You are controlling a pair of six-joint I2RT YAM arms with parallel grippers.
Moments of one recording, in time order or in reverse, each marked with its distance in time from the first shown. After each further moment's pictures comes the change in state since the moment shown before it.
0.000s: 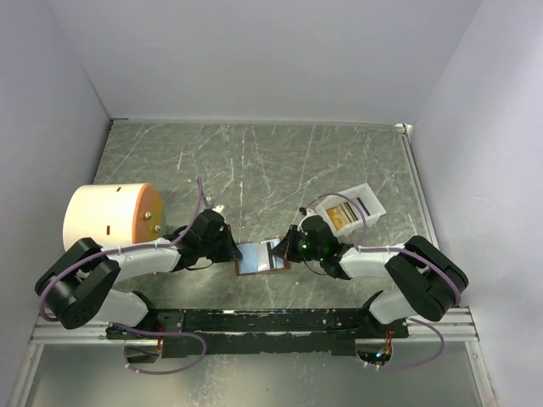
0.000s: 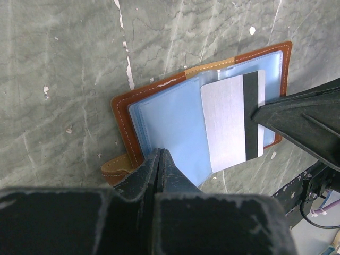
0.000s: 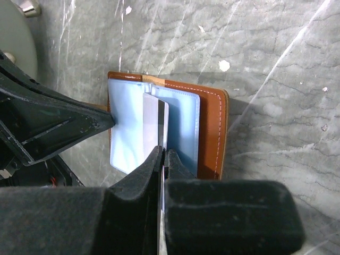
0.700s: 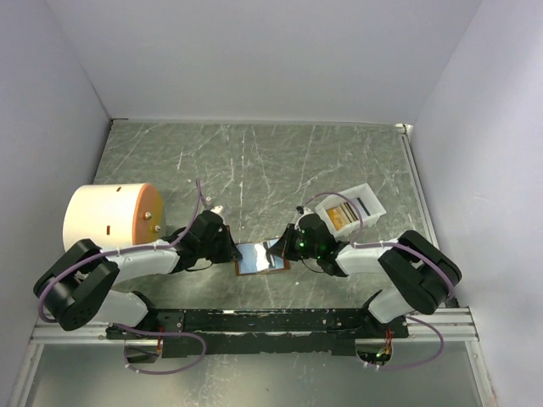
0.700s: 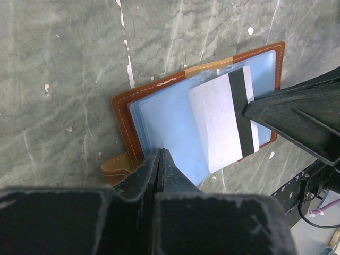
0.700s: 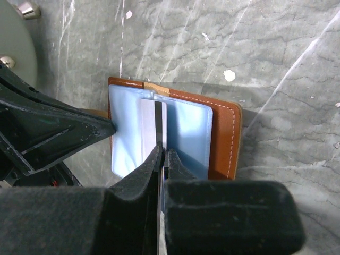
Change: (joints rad) left arm 0.000 -0.008 -0.017 0.020 0.000 -0.009; right arm 0.000 0.062 0.030 0.027 -0.011 0.008
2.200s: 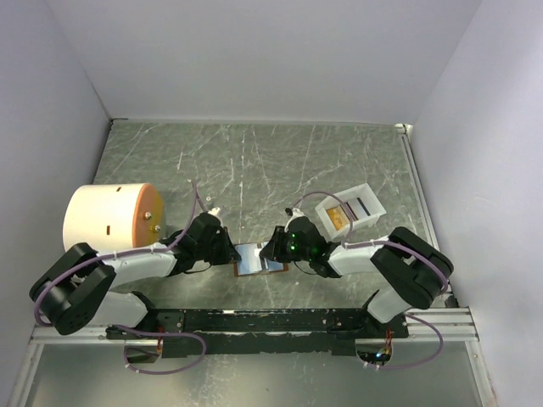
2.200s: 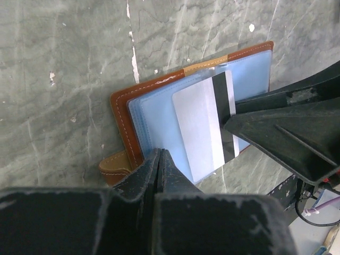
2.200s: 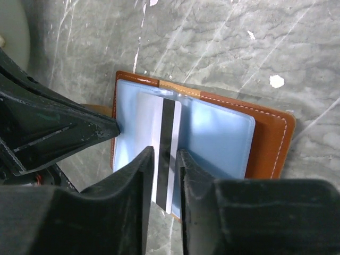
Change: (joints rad) left arm 0.001 -0.029 -0.037 0.029 0.001 -0.024; right arm 0.087 0.056 0.029 0.051 0.055 -0.050
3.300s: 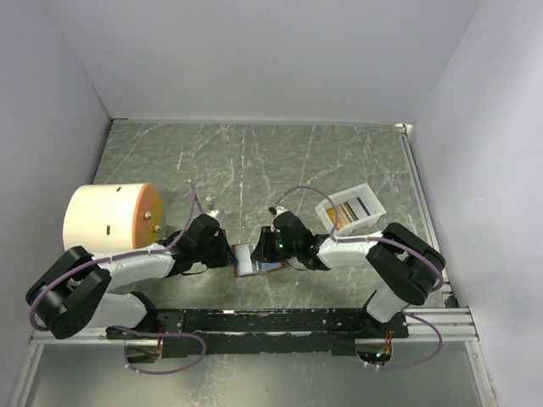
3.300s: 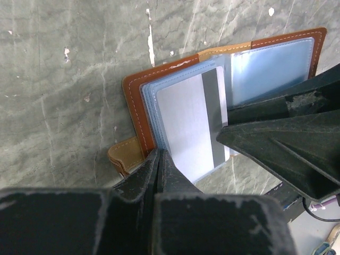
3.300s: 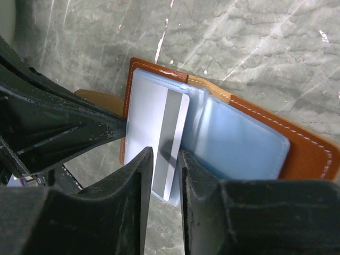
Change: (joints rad) left arm 0.001 -0.036 0.000 -0.092 0.001 0.002; right arm 0.066 0.044 0.159 -0.206 -0.032 -0.061
